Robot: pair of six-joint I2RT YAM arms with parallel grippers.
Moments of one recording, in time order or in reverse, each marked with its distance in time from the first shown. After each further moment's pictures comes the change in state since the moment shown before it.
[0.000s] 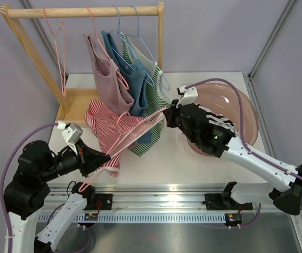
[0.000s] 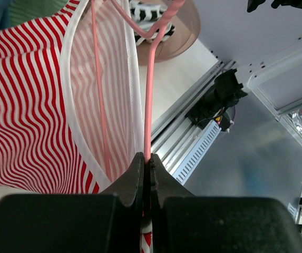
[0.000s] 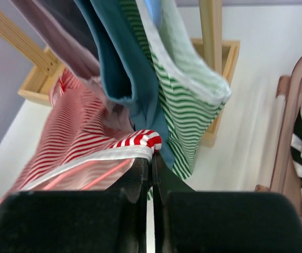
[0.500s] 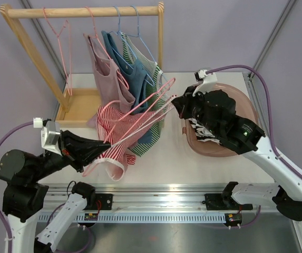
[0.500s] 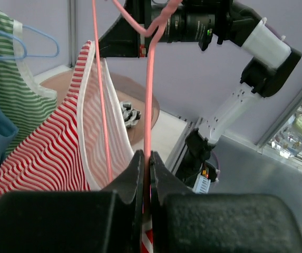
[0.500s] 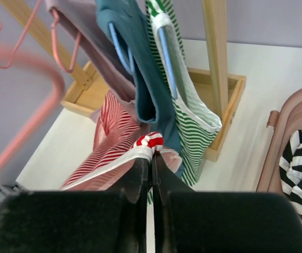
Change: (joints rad) left arm -0.001 -0.007 0.035 0.450 0.134 -0.102; right arm -0.056 -0.061 0.319 -0.264 -0.119 -0.058
